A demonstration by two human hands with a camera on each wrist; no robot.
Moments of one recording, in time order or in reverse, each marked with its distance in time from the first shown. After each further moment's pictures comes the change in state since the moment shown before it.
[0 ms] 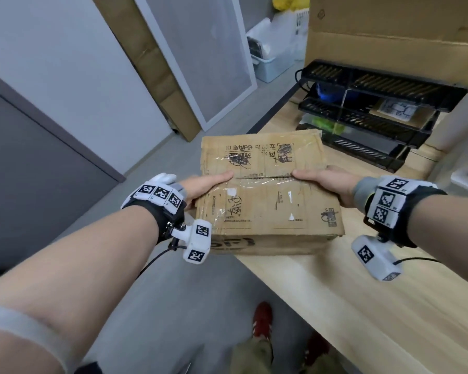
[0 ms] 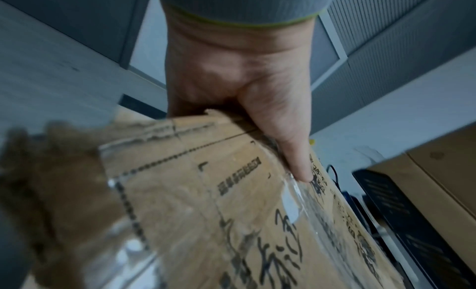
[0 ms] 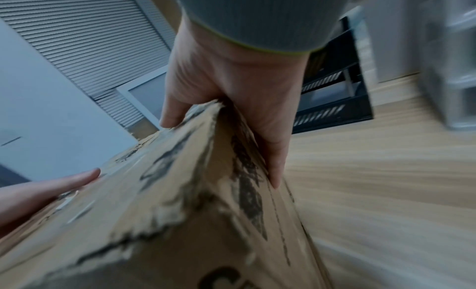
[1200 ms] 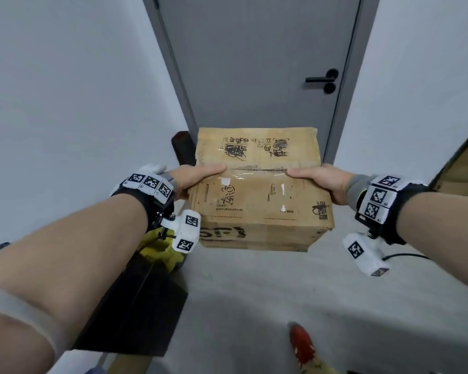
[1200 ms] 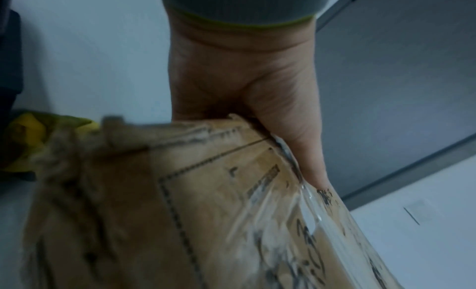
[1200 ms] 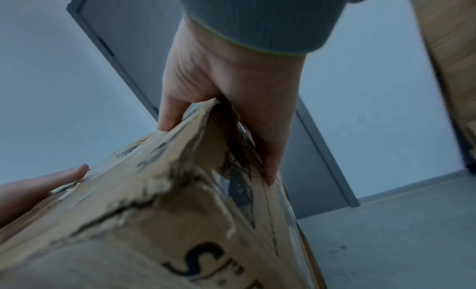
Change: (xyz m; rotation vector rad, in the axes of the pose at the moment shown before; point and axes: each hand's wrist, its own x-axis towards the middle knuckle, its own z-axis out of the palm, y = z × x) left_hand -0.264 -0.357 -0.517 -0.680 0.875 -0.124; right_hand 0.062 -0.279 0.748 -0.658 -0.889 -0.274
